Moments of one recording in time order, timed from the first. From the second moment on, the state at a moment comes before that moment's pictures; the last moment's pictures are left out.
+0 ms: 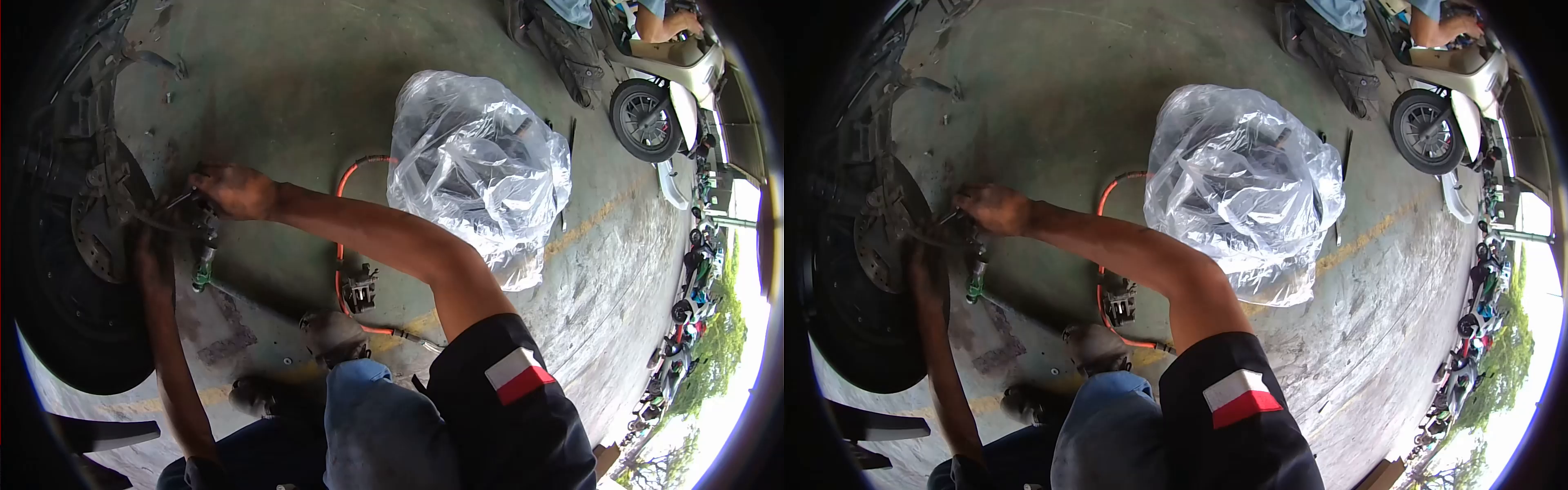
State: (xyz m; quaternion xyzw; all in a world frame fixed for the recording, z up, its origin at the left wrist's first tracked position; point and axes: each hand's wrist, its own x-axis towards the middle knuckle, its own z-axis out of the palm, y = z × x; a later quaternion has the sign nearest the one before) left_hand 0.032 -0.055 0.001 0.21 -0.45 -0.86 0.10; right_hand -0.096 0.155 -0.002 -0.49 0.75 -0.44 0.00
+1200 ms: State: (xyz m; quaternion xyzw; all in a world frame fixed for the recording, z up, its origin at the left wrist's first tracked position) left_hand 0.060 -0.132 -0.124 0.23 -0.38 -0.89 0.06; right_hand -0.131 0.163 0.057 -0.22 0.48 -0.52 0.67
